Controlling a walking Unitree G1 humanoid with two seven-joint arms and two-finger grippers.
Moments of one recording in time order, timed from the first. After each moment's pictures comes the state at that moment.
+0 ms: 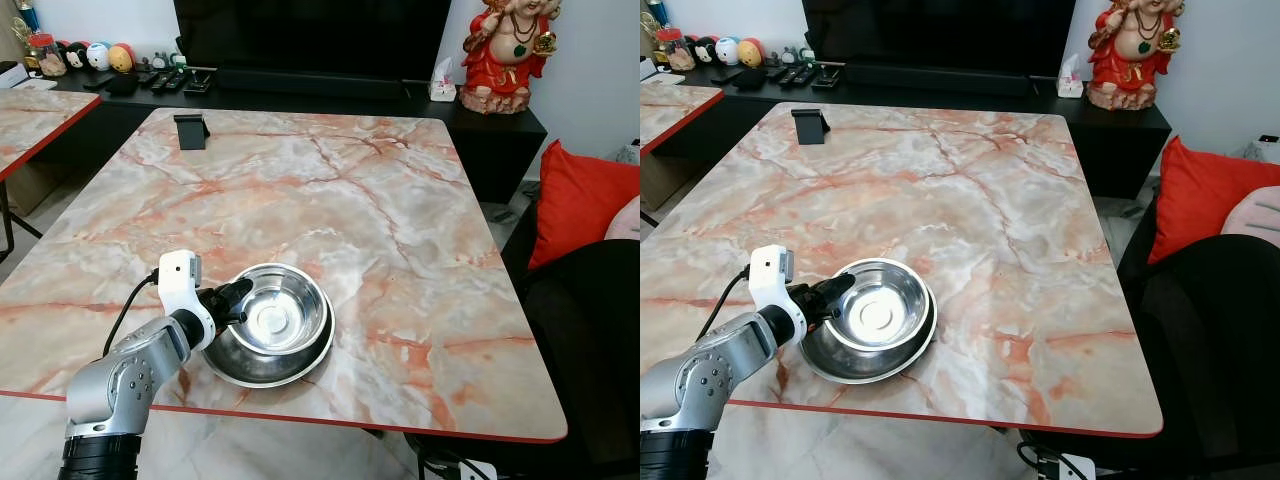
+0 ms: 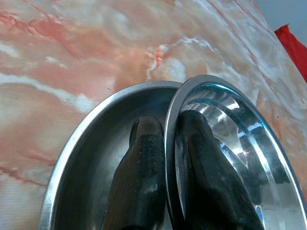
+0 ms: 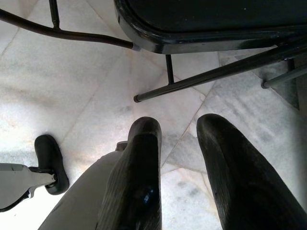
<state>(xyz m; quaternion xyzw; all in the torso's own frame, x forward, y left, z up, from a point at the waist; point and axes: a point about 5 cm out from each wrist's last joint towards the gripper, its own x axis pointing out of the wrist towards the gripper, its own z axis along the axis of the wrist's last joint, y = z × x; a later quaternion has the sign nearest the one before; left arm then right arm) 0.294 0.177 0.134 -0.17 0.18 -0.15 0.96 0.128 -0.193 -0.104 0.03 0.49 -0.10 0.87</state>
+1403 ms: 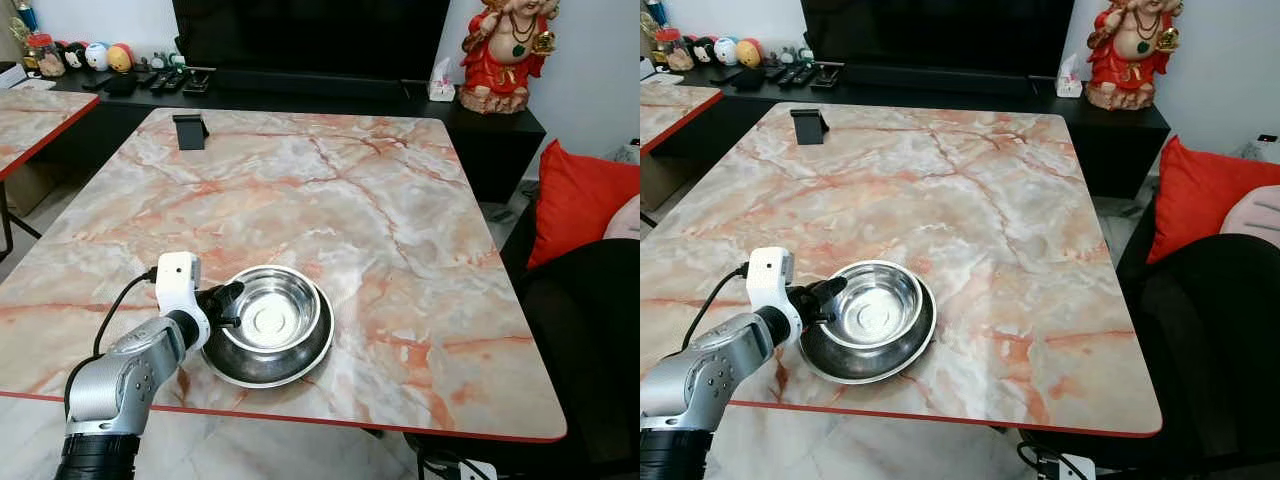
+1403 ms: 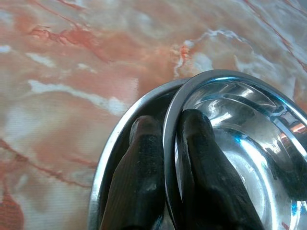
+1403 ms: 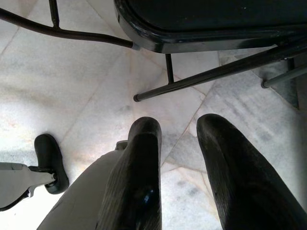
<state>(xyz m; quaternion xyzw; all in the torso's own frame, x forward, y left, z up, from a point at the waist) 0.296 0.185 0.129 -0.11 0.18 -0.12 0.97 0.128 -0.193 -0.104 0.03 0.49 -0.10 0.86</state>
